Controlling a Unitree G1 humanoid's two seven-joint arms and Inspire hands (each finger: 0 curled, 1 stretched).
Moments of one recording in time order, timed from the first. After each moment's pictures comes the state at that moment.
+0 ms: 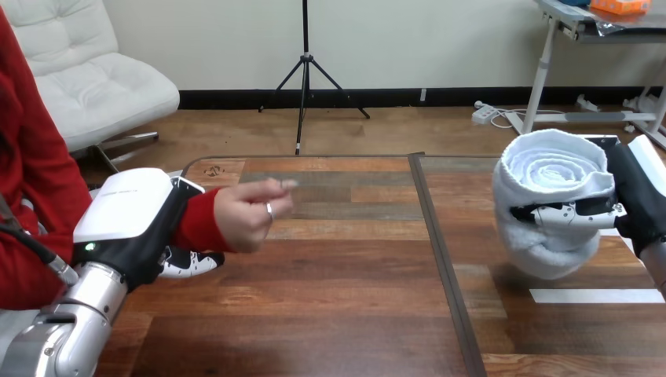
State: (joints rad) left arm -0.09 0.61 -0.11 0.10 0.68 -0.16 0.04; right arm -0.47 -0.61 -0.02 1.03 -0.17 -0.74 0.03
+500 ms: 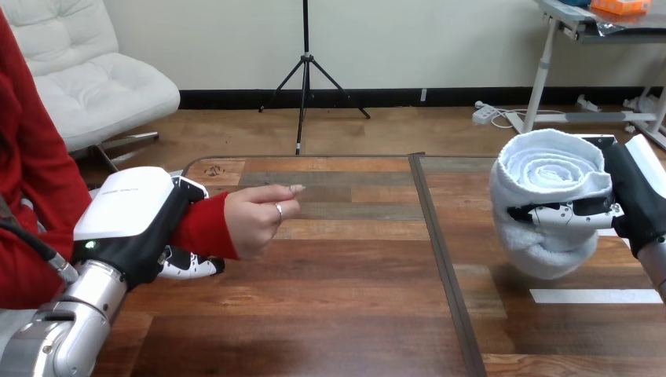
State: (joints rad) left arm -0.09 0.62 -0.11 0.10 0.68 -0.16 0.02; right arm -0.47 -0.61 -0.02 1.03 -0.18 -0.75 0.01
